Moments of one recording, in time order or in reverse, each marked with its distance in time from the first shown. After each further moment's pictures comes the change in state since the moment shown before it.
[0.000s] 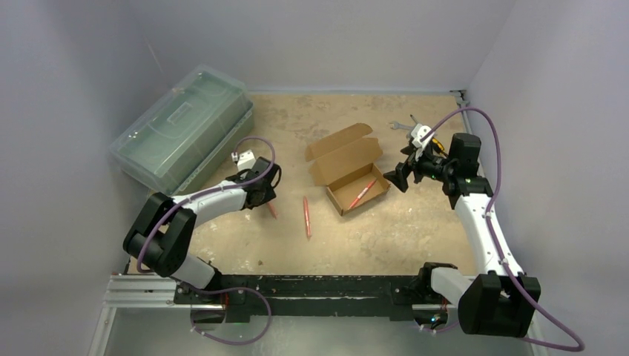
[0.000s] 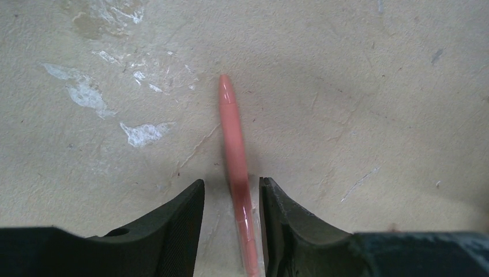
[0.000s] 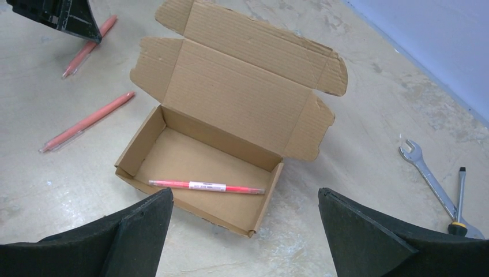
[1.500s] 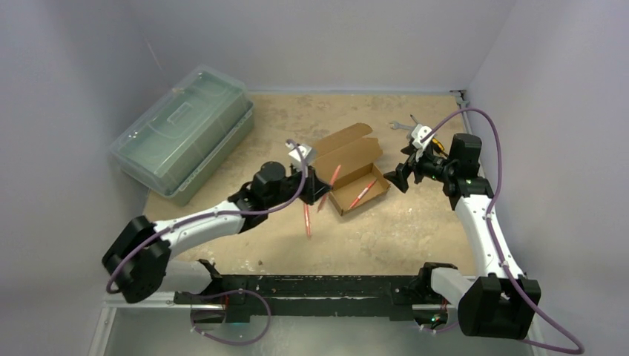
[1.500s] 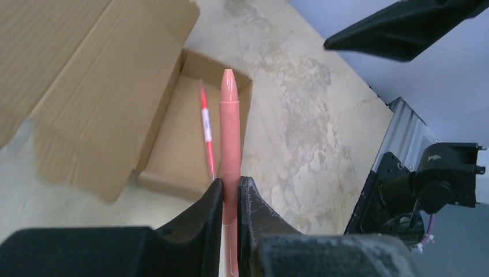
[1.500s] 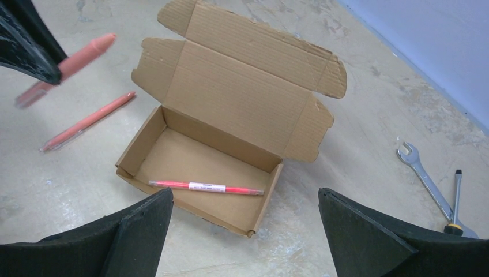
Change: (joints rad) left arm -0.245 -0.257 -0.127 0.682 0.649 0.483; right arm 0.000 -0.013 0.000 -0.005 -0.005 -0.008
